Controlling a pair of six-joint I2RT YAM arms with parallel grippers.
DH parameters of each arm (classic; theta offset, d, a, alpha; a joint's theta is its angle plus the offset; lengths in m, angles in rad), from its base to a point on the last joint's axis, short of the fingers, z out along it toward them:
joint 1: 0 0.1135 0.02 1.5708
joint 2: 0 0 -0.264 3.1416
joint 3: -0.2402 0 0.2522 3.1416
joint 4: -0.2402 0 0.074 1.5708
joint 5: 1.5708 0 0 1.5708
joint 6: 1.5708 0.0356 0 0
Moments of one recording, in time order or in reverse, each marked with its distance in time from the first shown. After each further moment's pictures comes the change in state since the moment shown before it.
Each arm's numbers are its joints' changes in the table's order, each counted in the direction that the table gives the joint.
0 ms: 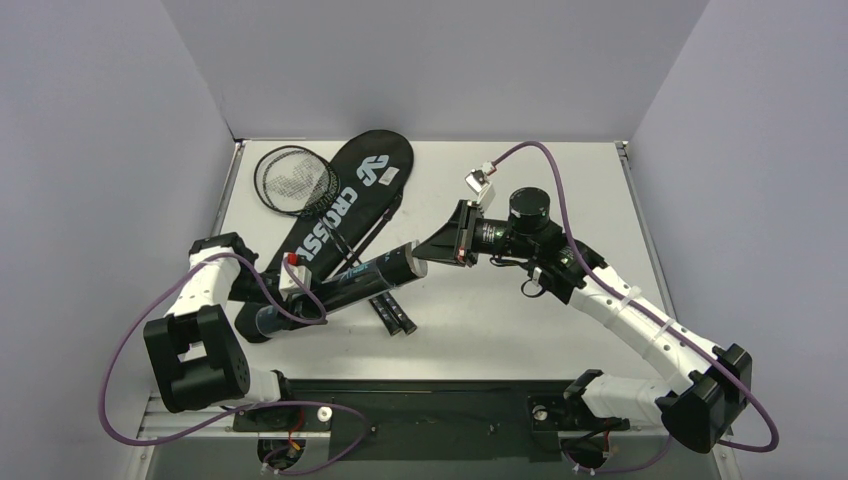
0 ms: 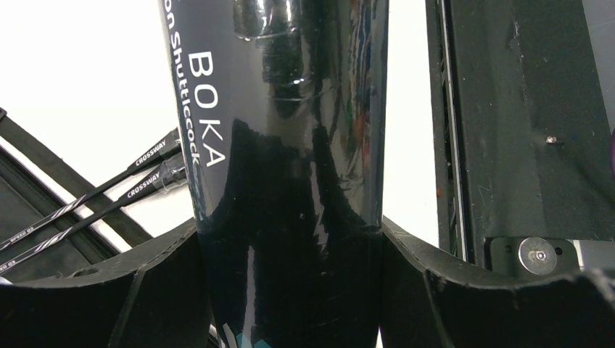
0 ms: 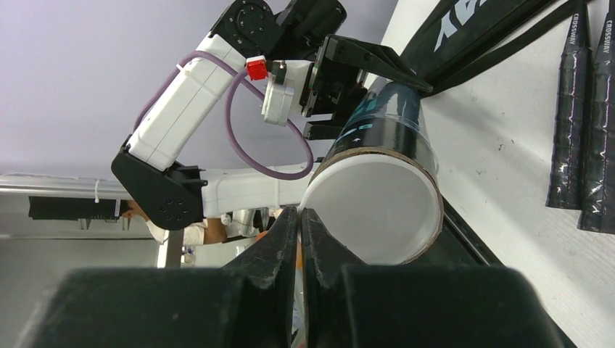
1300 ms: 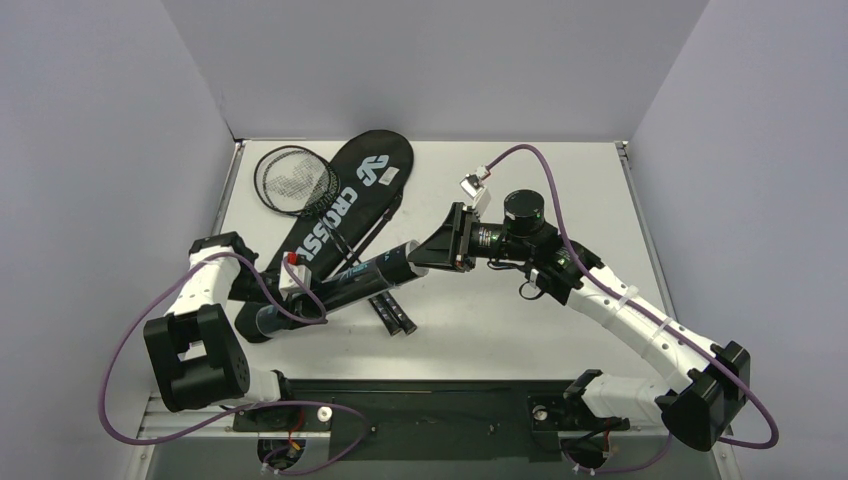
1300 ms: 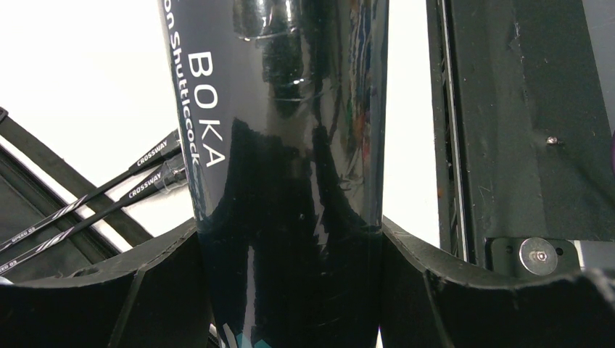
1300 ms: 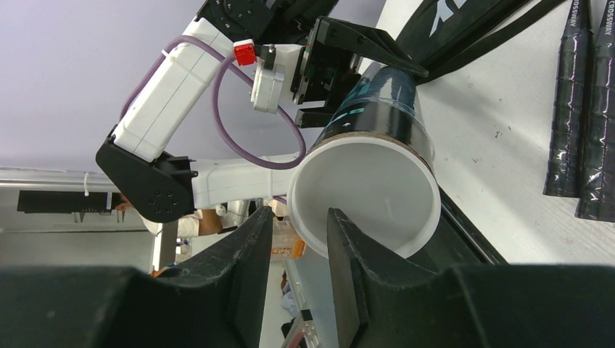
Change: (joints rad) left arm -0.003 -0.005 -0.002 0.000 0.002 -0.001; right arm 0.025 -0.007 0.001 -0.028 0.000 -0.021
